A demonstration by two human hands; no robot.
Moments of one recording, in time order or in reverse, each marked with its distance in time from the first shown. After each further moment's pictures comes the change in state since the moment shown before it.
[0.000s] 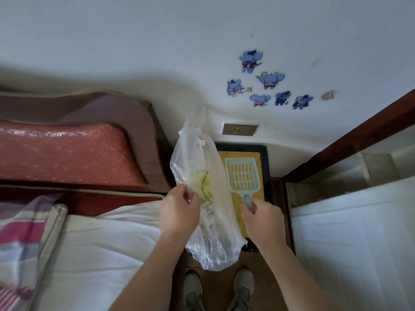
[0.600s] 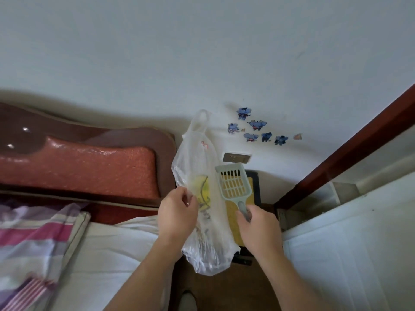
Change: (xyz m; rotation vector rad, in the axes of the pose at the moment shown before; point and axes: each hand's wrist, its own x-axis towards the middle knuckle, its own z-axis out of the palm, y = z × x) left_hand -0.062 0.066 -0.110 -0.080 0.090 0.112; right_hand -0.084 -0.092 -0.095 -0.080 0.003 -0.137
